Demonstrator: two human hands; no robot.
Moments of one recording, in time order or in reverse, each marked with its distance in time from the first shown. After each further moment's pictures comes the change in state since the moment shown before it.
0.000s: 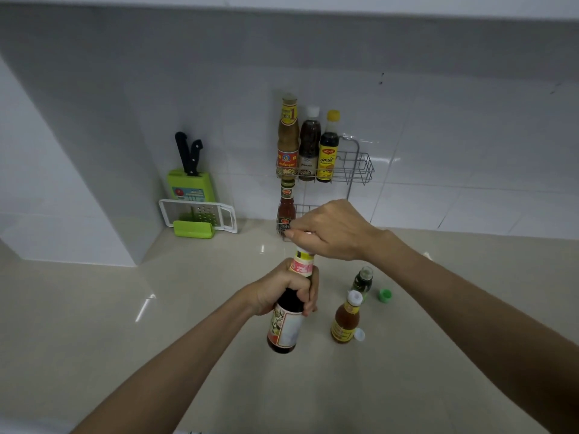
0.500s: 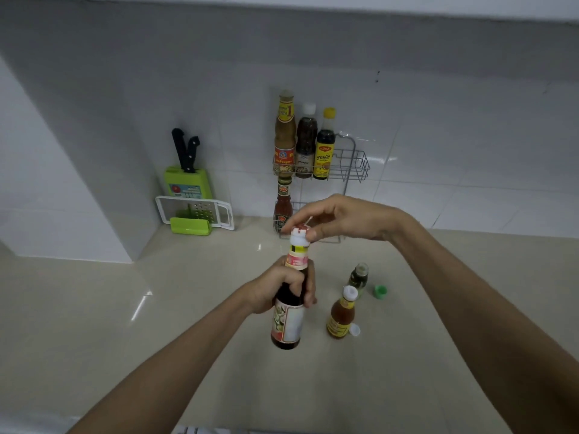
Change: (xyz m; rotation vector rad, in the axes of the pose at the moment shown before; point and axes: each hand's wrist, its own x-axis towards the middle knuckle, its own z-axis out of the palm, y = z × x) left_hand 0.003 -0.010 0.002 -0.042 0.065 0.030; right_hand -0.011 0.025 -0.023 1.059 -0.420 0.226
